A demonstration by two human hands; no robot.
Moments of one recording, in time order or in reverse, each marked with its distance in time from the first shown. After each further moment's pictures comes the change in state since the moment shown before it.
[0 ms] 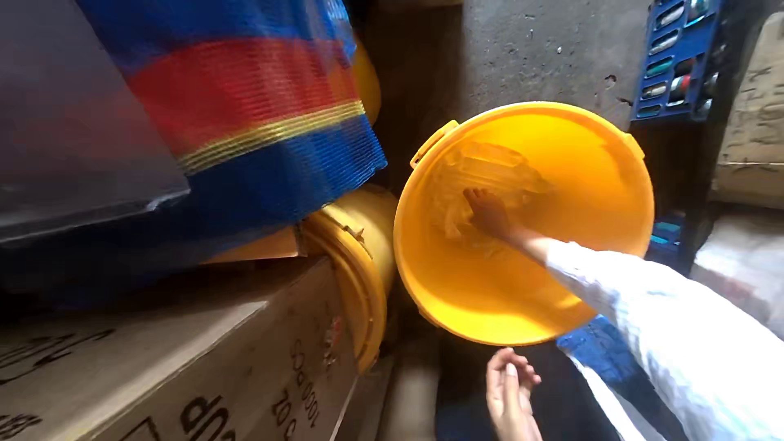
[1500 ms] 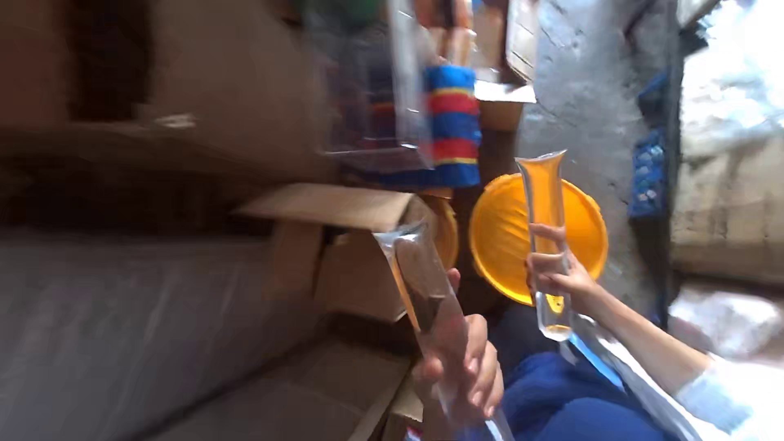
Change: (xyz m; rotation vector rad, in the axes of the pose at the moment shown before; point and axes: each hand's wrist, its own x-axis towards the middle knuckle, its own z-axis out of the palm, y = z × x) left_hand -0.247 0.252 -0.077 -0.733 -1.249 0.294; right_hand -0.369 -0.253 -0.192 1.205 -0.126 -0.494
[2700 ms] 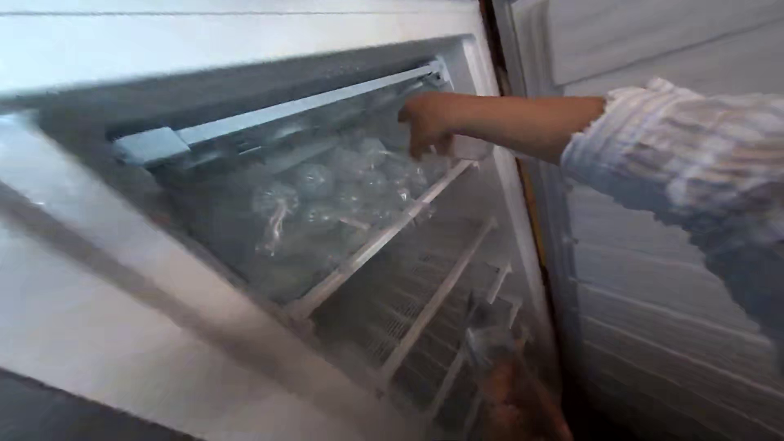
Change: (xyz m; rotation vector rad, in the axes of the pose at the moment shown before) left_hand -0.404 0.310 0.160 1.157 0.766 1.801; right_hand -0.079 -0.056 1.110 -0.932 -1.908 -1.097
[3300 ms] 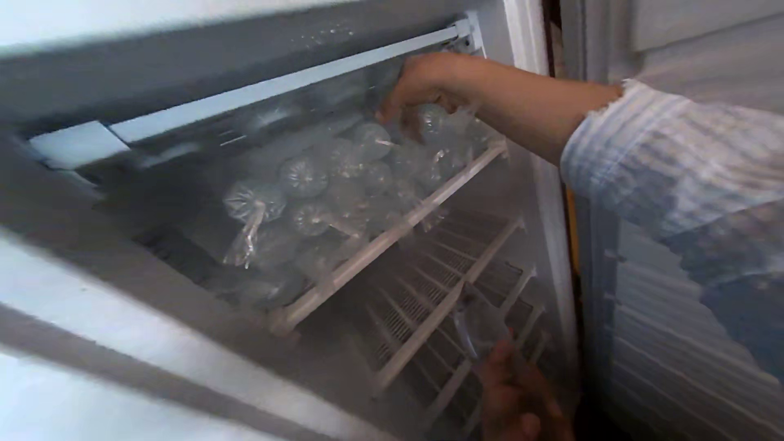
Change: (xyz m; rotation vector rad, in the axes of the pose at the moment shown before) left_hand 0.029 -0.044 -0.033 -0.077 0.084 0.083; right_hand 0.064 0.012 -0.004 0.517 -0.012 -0.055
